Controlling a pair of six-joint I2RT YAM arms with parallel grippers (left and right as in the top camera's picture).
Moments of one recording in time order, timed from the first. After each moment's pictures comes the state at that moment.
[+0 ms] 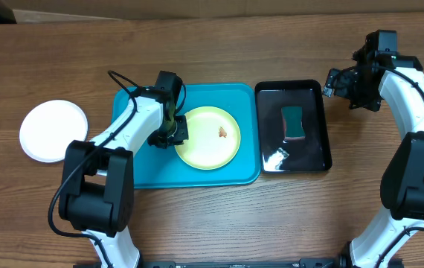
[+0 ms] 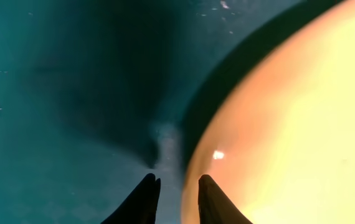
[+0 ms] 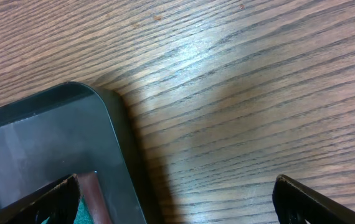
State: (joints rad) left arm -0.24 1.93 1.28 -0.87 0.03 -0.40; right arm -0.12 1.97 1.55 -0.85 -0.11 0.20
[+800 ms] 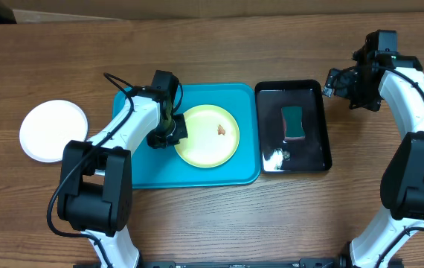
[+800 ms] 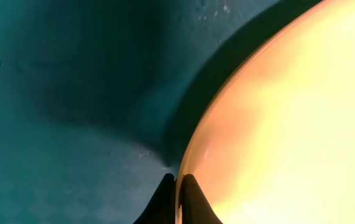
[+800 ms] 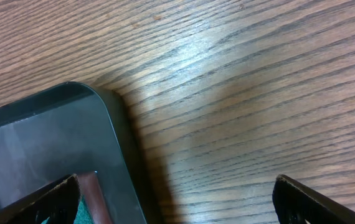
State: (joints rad) left arm -0.22 1.93 1.28 -0.86 0.07 -0.44; right arm -0.12 1.97 1.55 -0.85 -0.11 0.20
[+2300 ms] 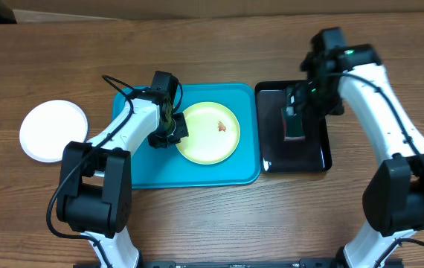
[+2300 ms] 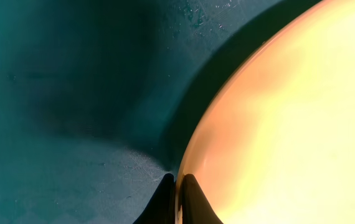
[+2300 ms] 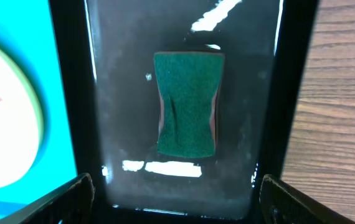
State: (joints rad) left arm -0.22 1.92 1.25 -0.80 0.07 -0.47; right arm 0.18 1.89 1.62 -1.18 -0.07 0.14
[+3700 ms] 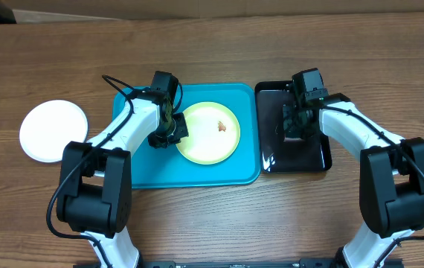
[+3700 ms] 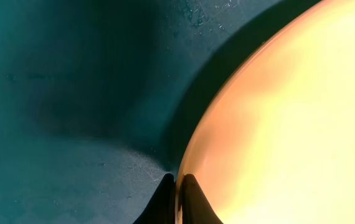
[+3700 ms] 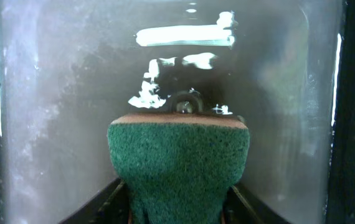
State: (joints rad) left arm -0.22 1.92 1.25 -0.80 0.08 -0.47; right arm 0.22 1.89 1.16 -0.50 0.02 0.18
